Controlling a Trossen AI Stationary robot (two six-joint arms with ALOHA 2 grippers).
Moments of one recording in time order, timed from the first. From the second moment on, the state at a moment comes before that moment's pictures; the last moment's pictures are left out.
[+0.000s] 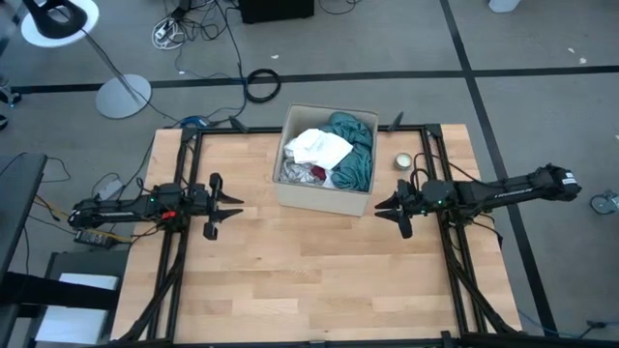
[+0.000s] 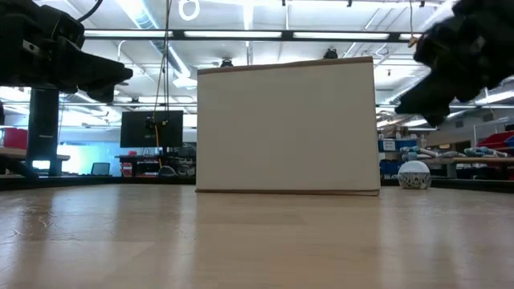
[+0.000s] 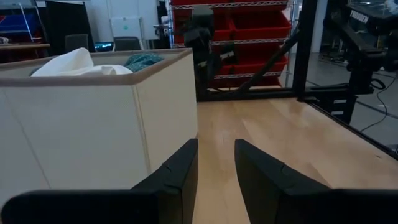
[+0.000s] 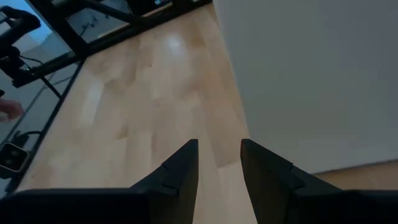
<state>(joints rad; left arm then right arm) 0.03 0.01 0.01 0.02 0.04 0.04 0.07 0.55 0.23 -0.06 0.08 0.39</state>
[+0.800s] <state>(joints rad) 0.03 0.01 0.01 0.04 0.04 0.04 0.07 0.52 0.01 0.05 0.08 0.16</state>
